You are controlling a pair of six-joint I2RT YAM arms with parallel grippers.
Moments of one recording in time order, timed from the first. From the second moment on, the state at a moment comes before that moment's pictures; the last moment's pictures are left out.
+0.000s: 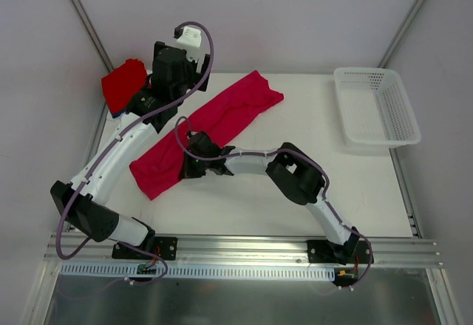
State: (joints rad) left arm -0.51 1.44 1.58 -0.38 -0.45 0.14; right arm 1.04 2.27 1.58 -0.04 -0.19 0.87
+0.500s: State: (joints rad) left arm -0.51 1.41 1.51 -0.39 -0.47 0.14; right arm 1.02 2.33 1.59 0.09 -0.26 0.87
